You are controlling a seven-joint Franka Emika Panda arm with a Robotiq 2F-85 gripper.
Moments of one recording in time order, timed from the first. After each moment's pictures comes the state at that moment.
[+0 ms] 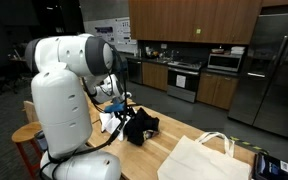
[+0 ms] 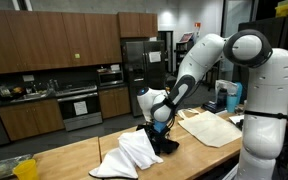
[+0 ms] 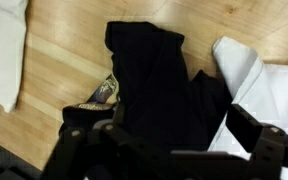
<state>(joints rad) 0.23 0.04 0.23 -2.39 -0.41 2.30 0.60</state>
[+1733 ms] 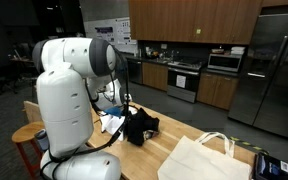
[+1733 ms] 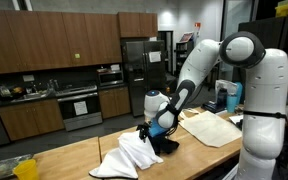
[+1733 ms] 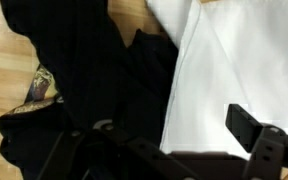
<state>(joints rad) 0.23 0.08 0.19 -2.48 -0.34 2.72 0.75</state>
